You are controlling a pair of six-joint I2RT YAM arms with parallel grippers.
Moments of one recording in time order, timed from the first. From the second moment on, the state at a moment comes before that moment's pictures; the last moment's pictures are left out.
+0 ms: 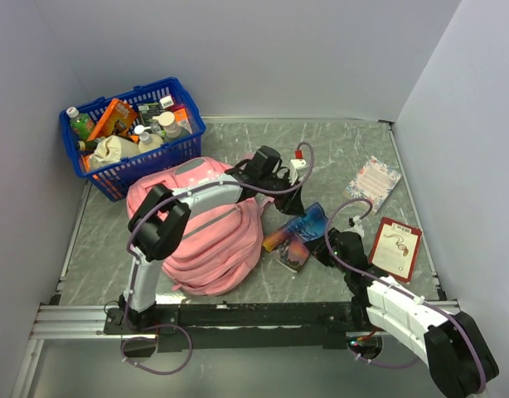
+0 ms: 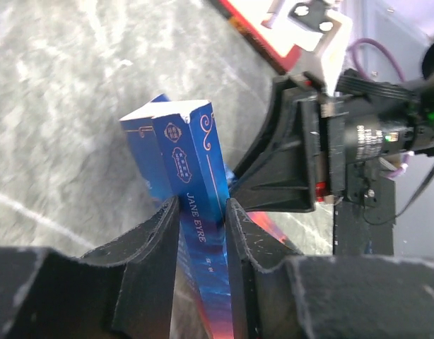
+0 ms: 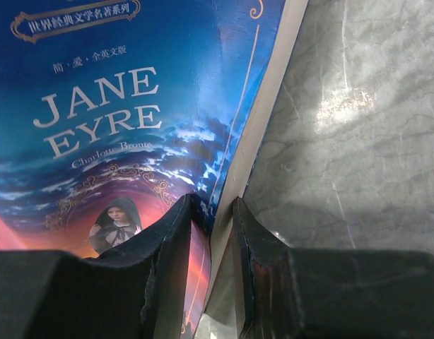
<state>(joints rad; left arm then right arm) -0.79 2.05 1.54 -0.11 0.80 -0.04 0.43 0.82 0.06 0.15 0.05 1.02</state>
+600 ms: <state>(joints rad) -0.89 2.09 1.59 -0.11 1.08 0.08 0.46 0.72 0.04 0.06 0.07 1.09</state>
